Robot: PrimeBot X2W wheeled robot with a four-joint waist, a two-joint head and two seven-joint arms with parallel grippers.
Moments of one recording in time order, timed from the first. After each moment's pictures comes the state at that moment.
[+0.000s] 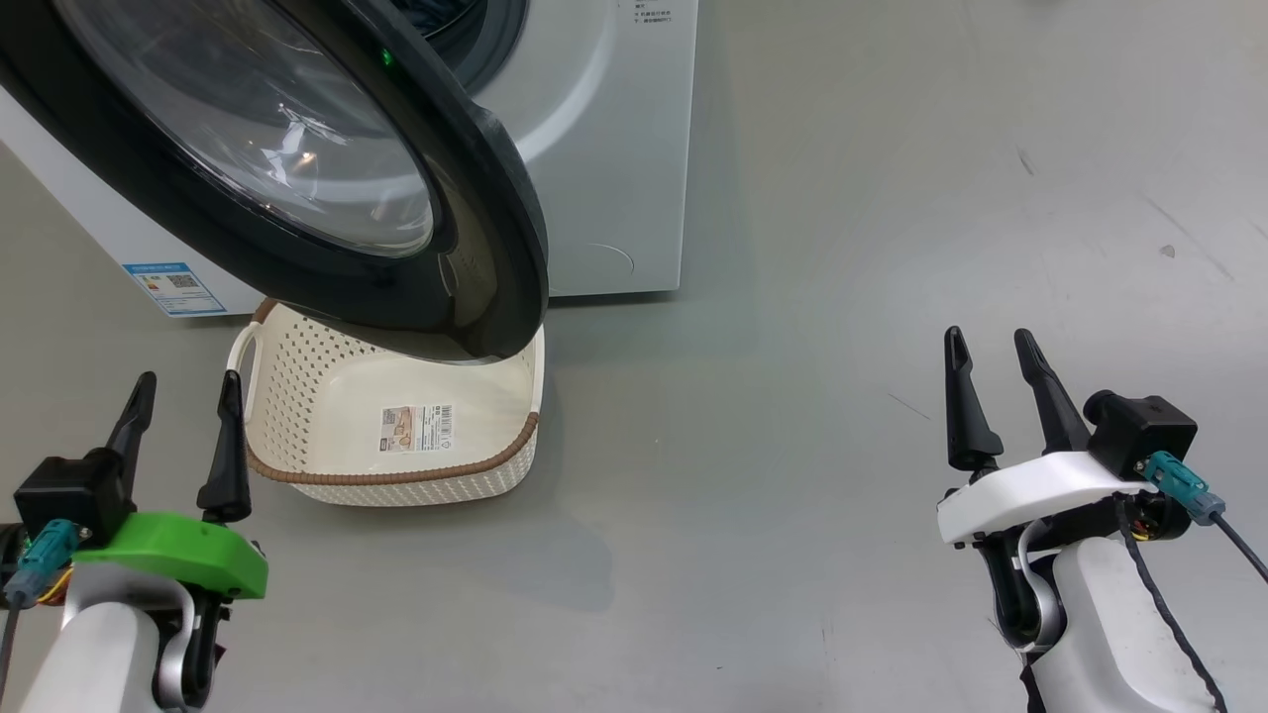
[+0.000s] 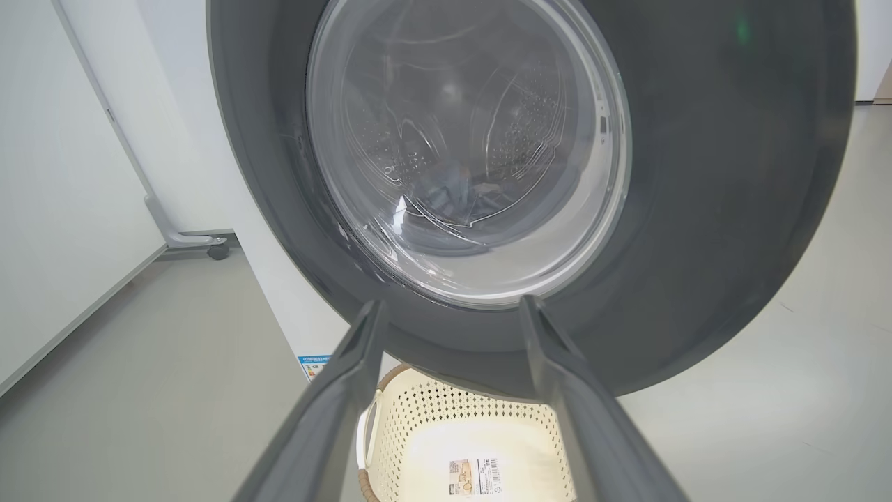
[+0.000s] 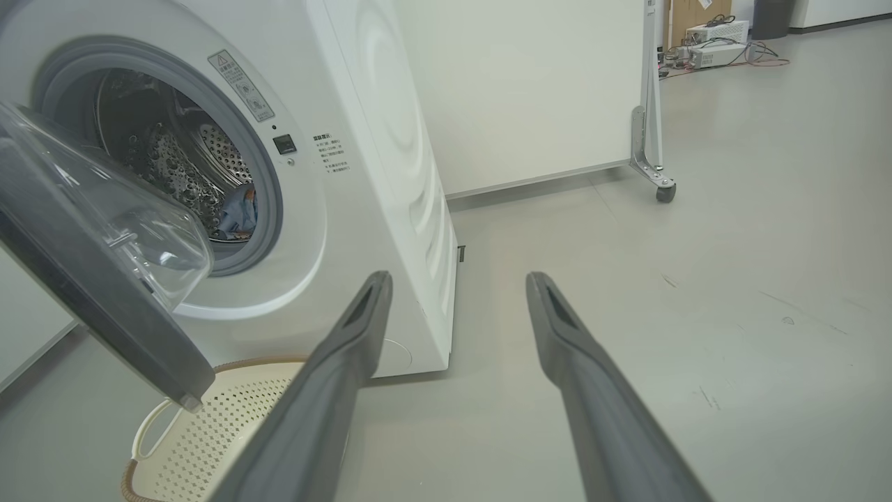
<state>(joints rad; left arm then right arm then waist) -0.01 0.29 -0.11 0.22 -0.43 -0.08 -0.25 -0.09 -0.04 0.15 0.31 0.35 0.11 -0.26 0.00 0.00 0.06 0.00</state>
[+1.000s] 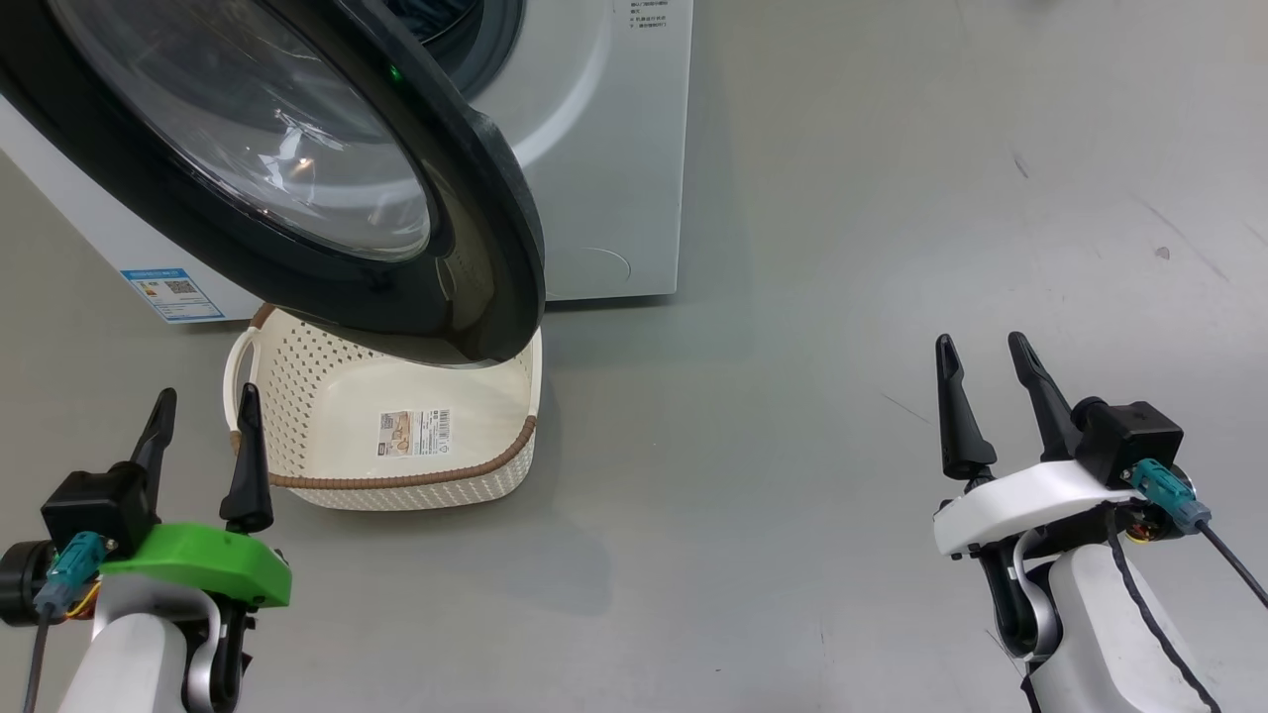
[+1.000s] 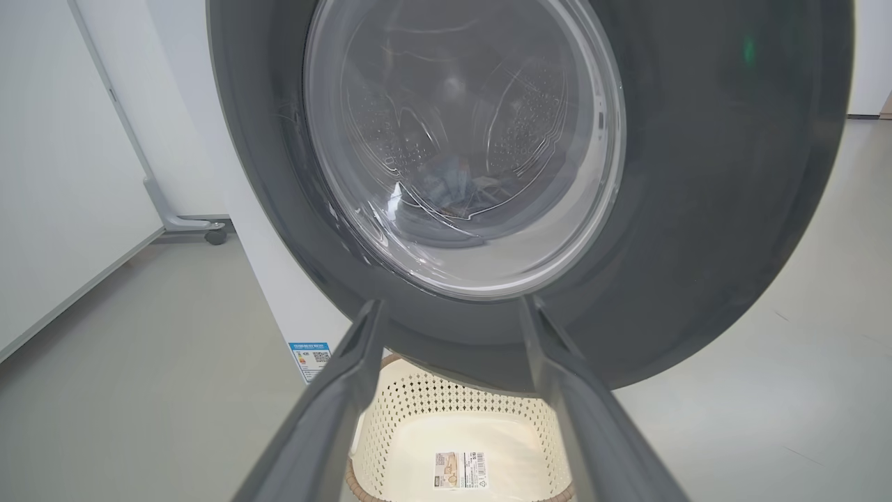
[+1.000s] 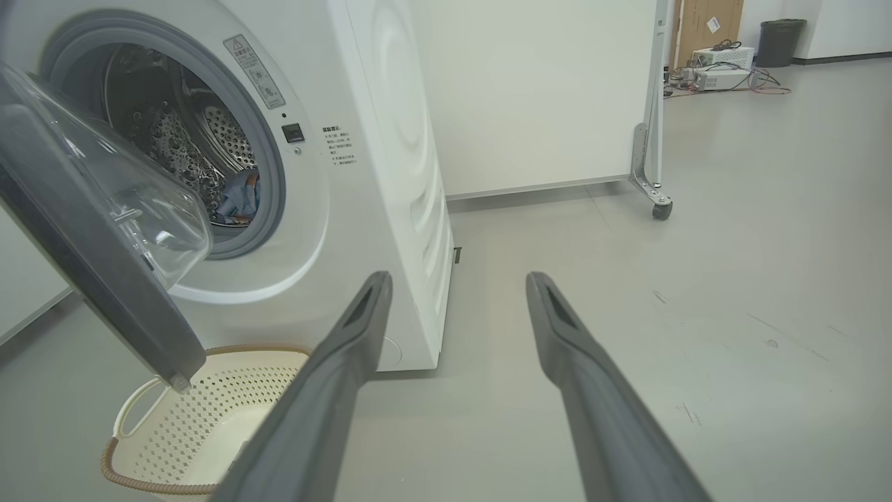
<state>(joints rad) 0.00 0.21 -0.06 0.24 -0.39 -0.07 -0.25 -0.07 -0.05 0.16 0.29 0.28 0.11 -0.26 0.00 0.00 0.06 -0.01</state>
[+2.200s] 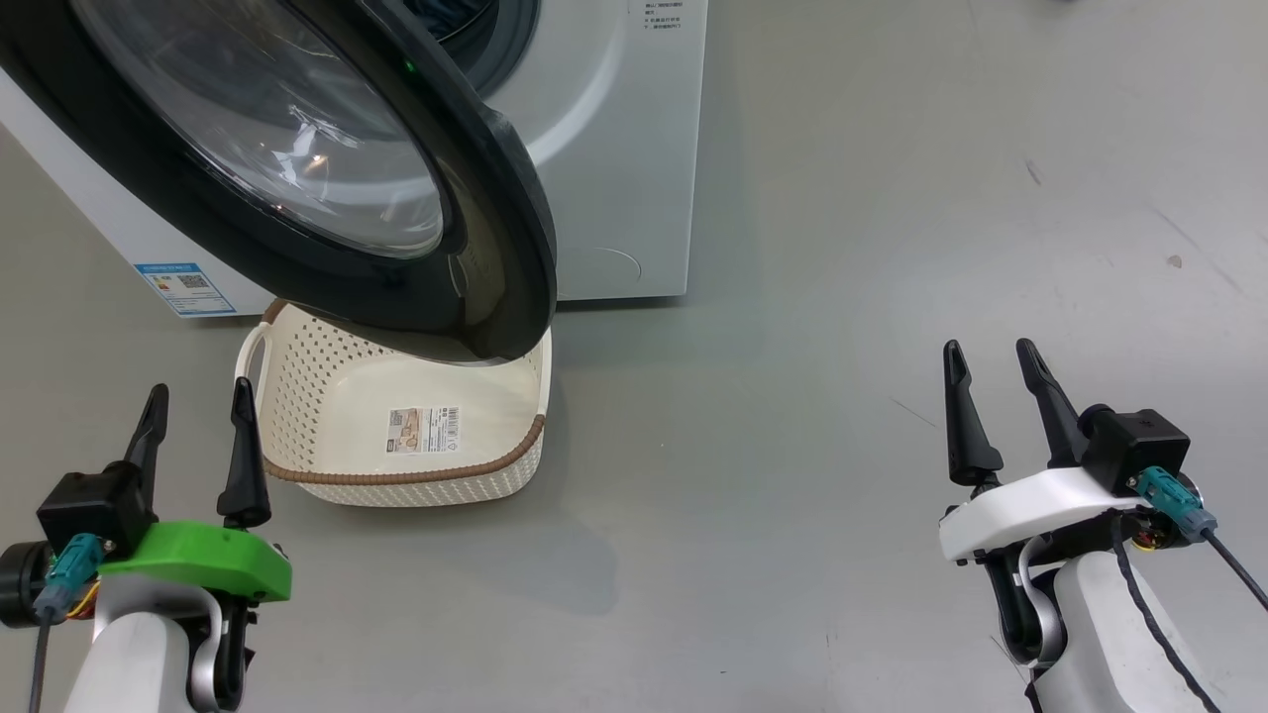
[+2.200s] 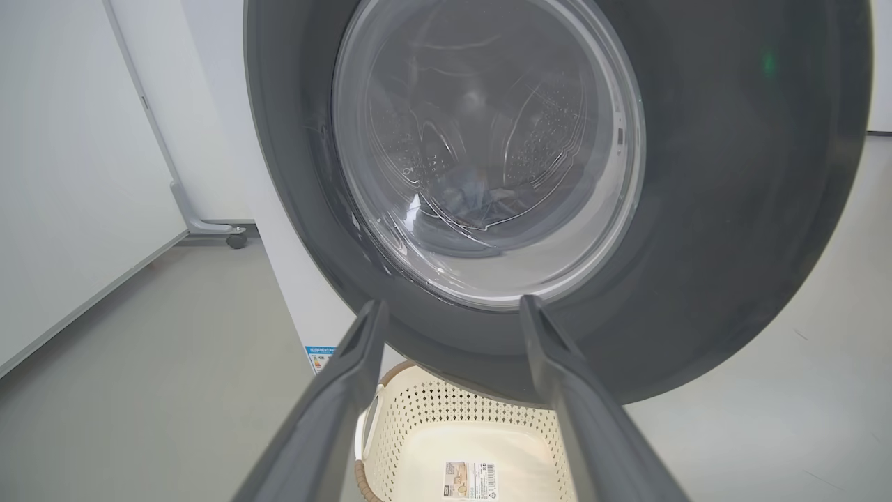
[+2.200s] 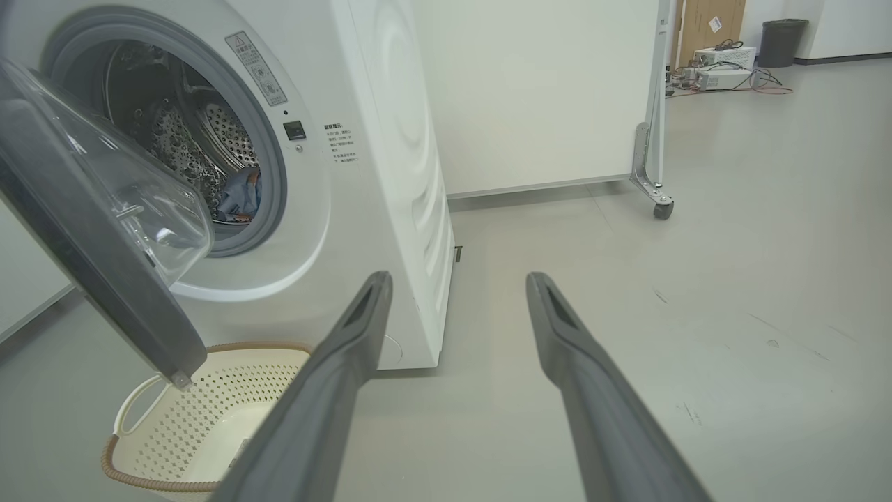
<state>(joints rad) 0.00 0.16 0.00 0.23 -0.33 -0.09 -0.25 -0.05 -0.05 0.15 0.28 0.27 0.11 -0.26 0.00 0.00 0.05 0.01</state>
